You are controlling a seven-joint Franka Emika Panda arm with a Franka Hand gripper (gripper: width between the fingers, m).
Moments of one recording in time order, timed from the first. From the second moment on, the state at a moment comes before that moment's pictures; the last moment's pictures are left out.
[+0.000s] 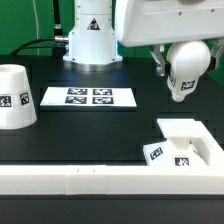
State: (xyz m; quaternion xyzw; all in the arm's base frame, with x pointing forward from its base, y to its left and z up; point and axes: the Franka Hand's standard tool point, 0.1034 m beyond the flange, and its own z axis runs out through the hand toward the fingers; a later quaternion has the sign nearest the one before) arm 0.589 0.098 0.131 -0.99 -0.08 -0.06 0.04
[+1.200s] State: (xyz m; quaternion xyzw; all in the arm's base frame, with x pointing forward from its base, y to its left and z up) arm 0.634 0.095 0.154 -0.96 -0.16 -0.21 0.00
